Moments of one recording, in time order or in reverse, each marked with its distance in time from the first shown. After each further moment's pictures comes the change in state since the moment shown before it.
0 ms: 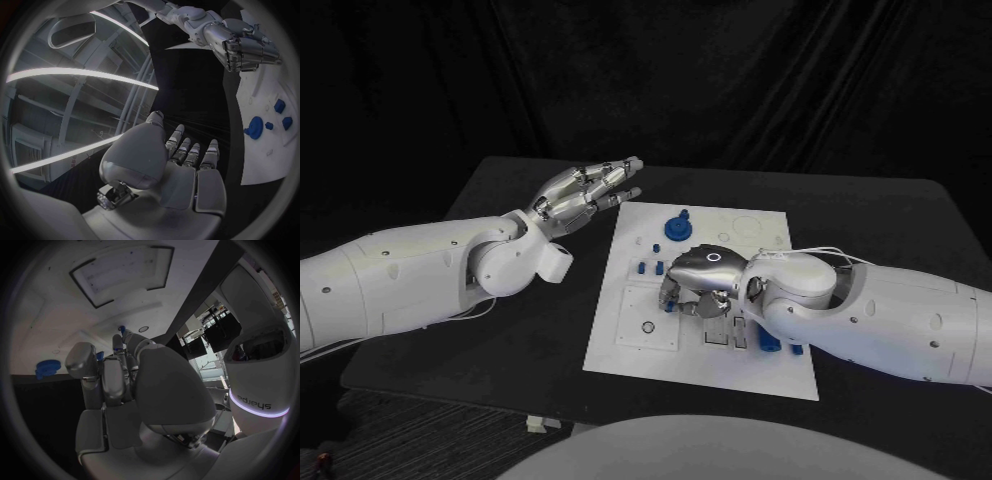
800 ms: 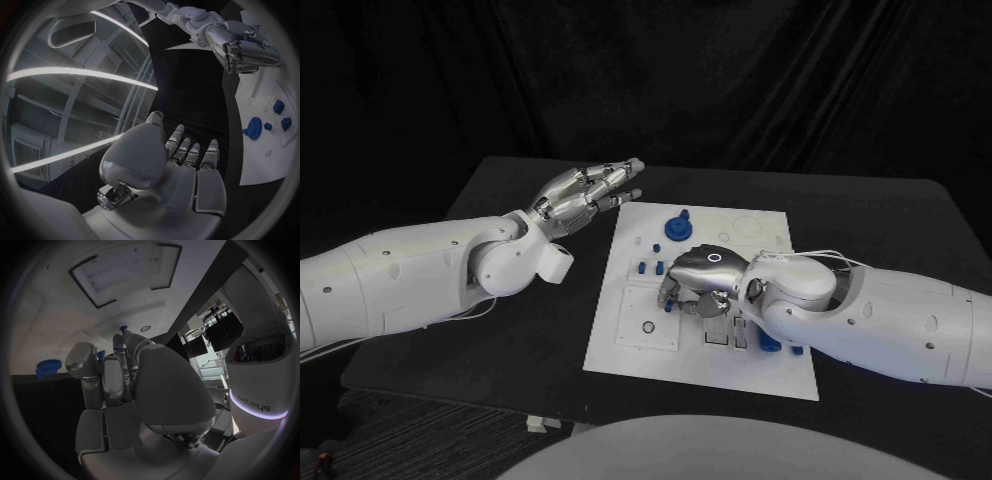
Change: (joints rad) left arm 0.000 0.001 0.000 -0.001 0.000 0.004 -0.009; left_hand 0.000 0.000 0.000 0.000 0.000 0.000 0.000 0.004 0.000 0.000 0.000 0.000 0.000 -0.002 0.002 0.000 0.000 0.000 0.000 0.000 0.000 0.002; right arm -0.011 0.006 -0.001 -0.016 0.001 -0.038 0.004; right_hand 0.000 0.000 0.003 -0.003 -0.004 -0.002 -0.002 -0.001 0.002 0.005 -0.002 0.005 0.002 0.000 0.000 0.000 0.003 0.000 0.000 0.000 0.000 0.000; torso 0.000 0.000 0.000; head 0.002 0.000
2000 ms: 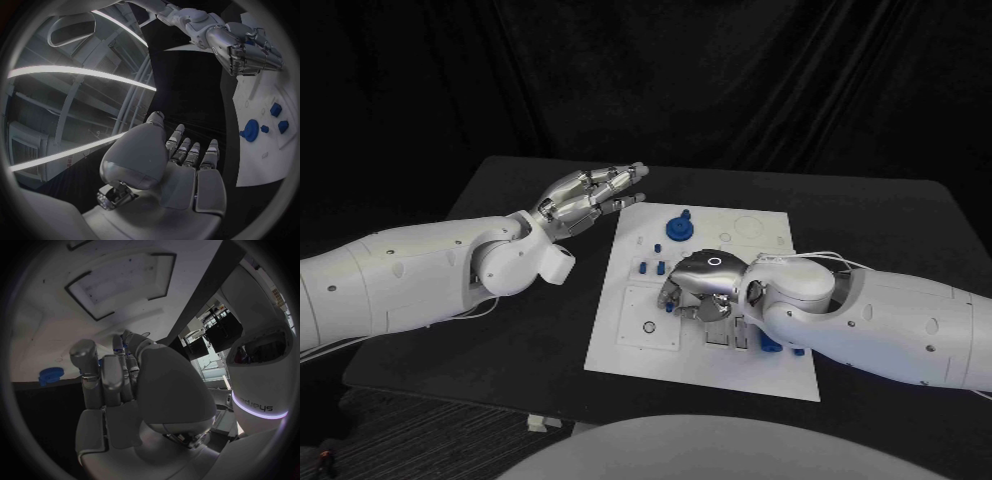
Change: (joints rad) left arm -0.002 0.004 0.000 -0.003 0.000 0.015 -0.023; left_hand 0.008 0.008 0.000 0.000 0.000 0.004 0.004 0.004 0.000 0.000 0.000 0.000 0.000 0.006 0.015 0.008 0.003 0.000 0.004 0.004 0.000 0.004; right arm -0.006 0.002 0.002 0.000 0.000 0.053 -0.020; right_hand -0.041 -0.019 -0.013 0.007 0.017 -0.092 0.002 -0.047 -0.019 -0.071 0.024 -0.020 -0.002 -0.037 0.017 -0.032 -0.044 0.016 -0.057 0.018 -0.097 0.000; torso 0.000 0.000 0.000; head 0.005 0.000
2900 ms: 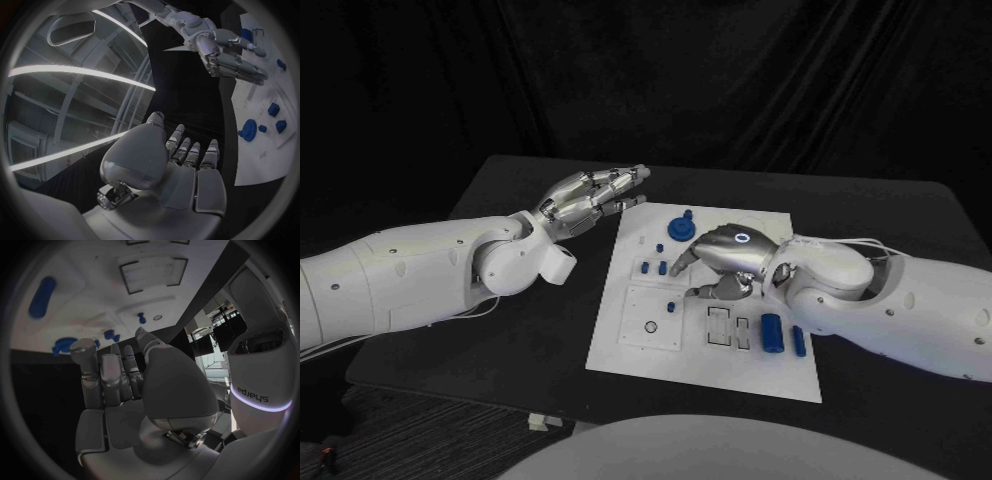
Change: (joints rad) left arm -0.003 -0.005 0.000 -0.002 0.000 0.006 -0.009; left_hand 0.003 0.003 0.003 -0.003 0.000 0.000 0.000 0.000 0.000 0.000 0.007 0.008 0.000 0.004 0.004 0.004 0.002 0.000 0.004 0.004 0.000 0.002; right arm 0.087 -0.099 -0.003 0.062 0.000 -0.112 -0.015; right_hand -0.110 -0.007 -0.168 0.093 -0.016 -0.111 -0.051 0.045 -0.072 -0.248 0.041 0.023 -0.020 -0.026 0.027 0.008 -0.013 0.015 -0.014 0.028 -0.046 0.001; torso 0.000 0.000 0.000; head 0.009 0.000
